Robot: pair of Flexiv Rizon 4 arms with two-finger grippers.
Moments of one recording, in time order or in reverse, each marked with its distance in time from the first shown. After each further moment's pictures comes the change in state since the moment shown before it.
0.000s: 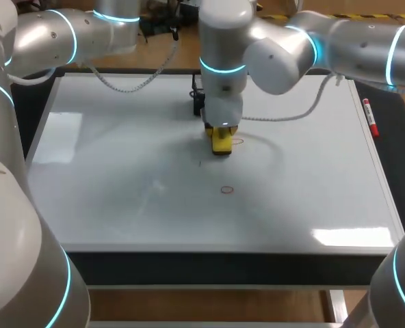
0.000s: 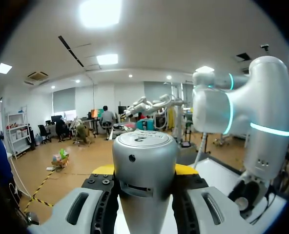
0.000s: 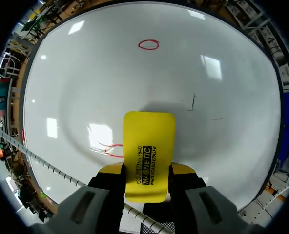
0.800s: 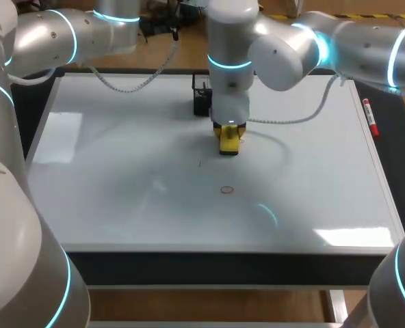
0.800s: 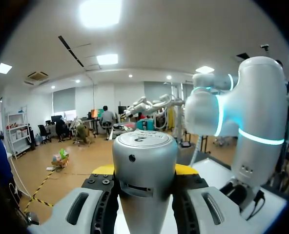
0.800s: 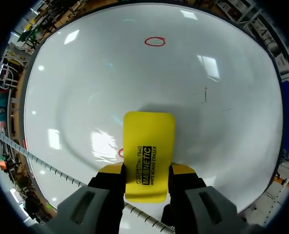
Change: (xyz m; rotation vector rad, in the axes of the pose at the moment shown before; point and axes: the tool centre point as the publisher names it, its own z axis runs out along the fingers) left arm 0.000 0.000 0.000 0.000 0.000 0.000; right arm 0.029 -0.004 0.011 -0.053 0.012 0.089
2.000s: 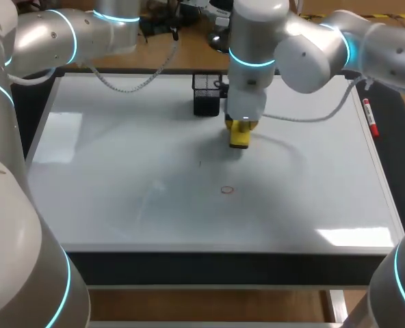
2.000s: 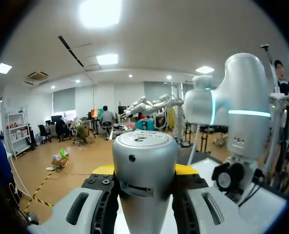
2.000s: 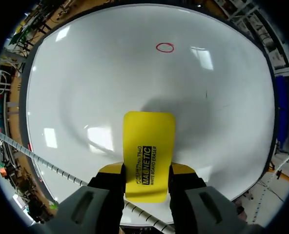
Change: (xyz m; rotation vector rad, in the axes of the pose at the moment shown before) left arm 0.000 0.000 0.000 0.000 0.000 0.000; right arm 0.014 0.004 -0.034 0.082 -0.073 0.018
